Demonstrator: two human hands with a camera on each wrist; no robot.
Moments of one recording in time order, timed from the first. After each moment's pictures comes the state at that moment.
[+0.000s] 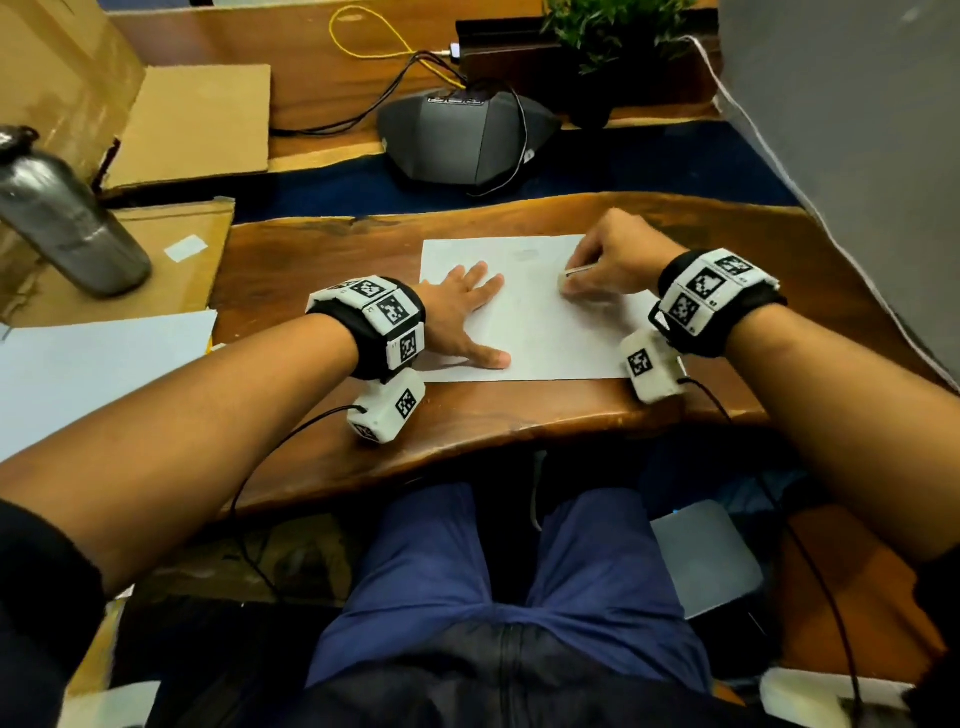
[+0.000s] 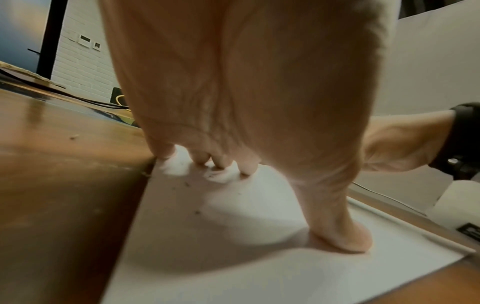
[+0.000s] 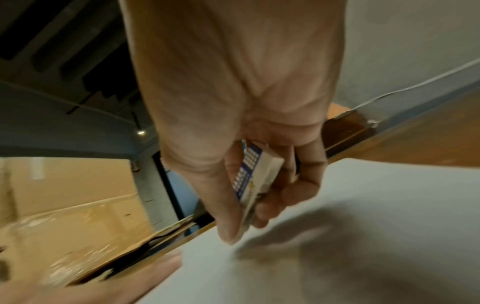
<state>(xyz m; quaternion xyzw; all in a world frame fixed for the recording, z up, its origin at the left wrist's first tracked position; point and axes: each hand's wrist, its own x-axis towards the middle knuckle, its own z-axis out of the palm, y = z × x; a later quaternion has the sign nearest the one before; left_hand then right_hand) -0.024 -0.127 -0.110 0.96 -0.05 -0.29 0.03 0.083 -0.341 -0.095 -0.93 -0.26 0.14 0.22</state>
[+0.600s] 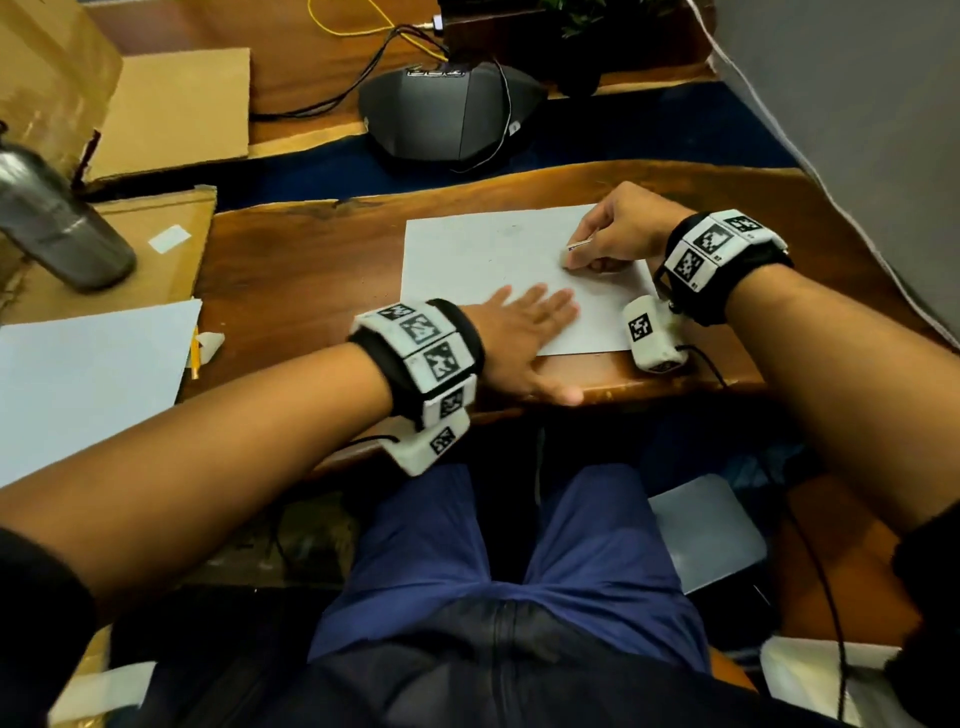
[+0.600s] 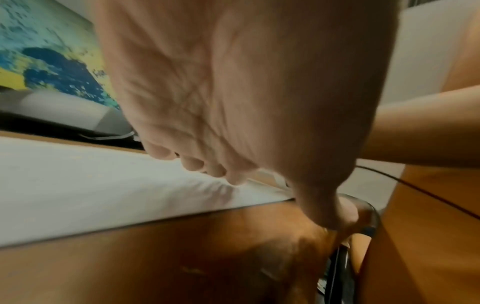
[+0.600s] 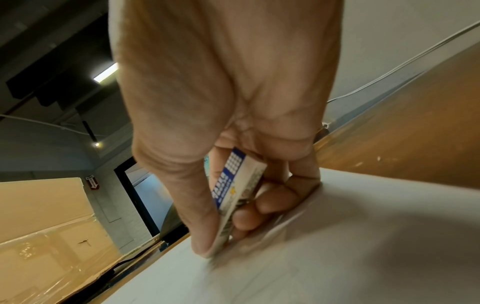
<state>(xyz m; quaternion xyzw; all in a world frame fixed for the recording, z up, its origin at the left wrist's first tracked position) -0.056 -0.215 -0.106 0.94 -0.20 -0.27 -0.03 0.091 -0.360 -0.099 -0.91 -0.17 0.22 0.31</state>
